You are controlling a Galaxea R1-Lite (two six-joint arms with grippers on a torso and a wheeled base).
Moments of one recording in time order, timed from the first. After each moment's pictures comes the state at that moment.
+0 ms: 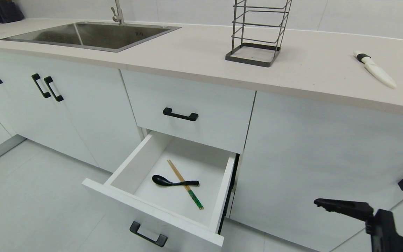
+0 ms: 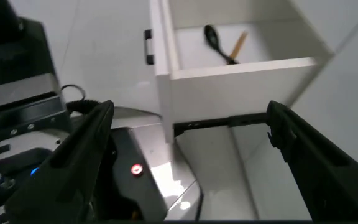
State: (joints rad) left arm -0.02 0.06 -0.15 -0.17 -0.17 -0.03; right arm 0.57 1.20 0.00 -0.98 0.43 -0.22
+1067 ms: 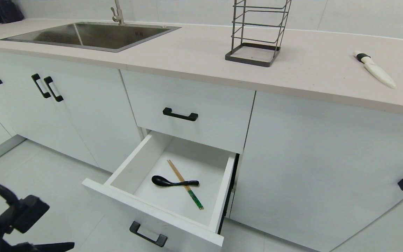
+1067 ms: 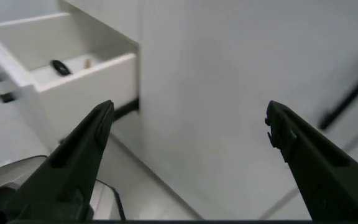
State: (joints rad) left arm -0.22 1.05 -0.24 -0.03 -0.35 -0.11; right arm -0.05 0.13 0.00 -0.08 0.28 -0.15
